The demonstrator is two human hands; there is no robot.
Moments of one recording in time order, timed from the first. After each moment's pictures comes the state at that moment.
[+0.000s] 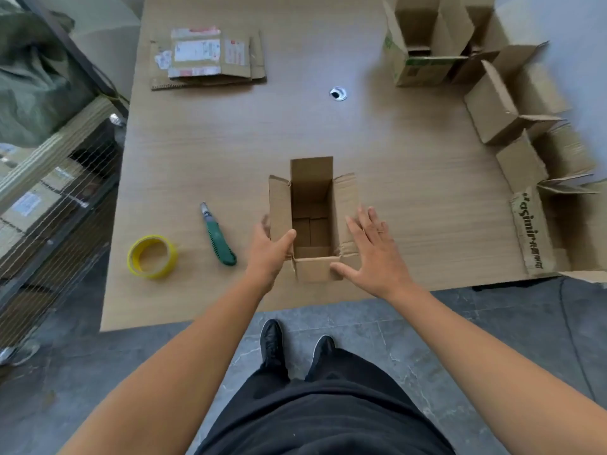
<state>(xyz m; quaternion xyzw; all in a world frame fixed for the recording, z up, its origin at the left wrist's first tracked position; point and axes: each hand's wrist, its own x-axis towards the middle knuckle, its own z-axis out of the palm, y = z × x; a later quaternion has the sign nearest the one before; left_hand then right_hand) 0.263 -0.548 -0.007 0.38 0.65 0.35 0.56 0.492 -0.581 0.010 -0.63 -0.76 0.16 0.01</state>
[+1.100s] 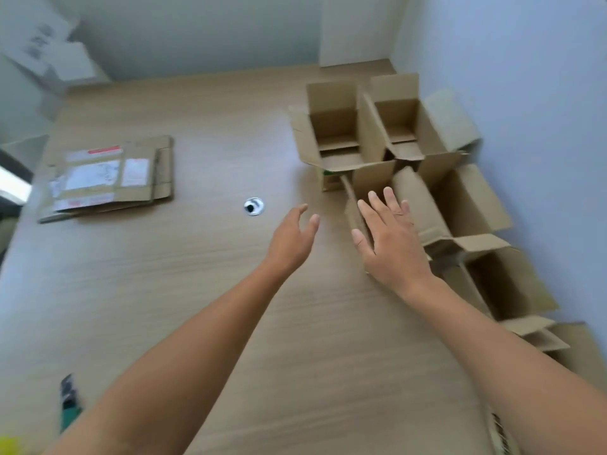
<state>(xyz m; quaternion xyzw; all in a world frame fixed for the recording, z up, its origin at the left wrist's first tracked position) 0.557 -0.218 0.027 0.60 0.63 0.25 0.43 0.747 -0.281 0.069 -0.68 -0.72 0.08 0.13</state>
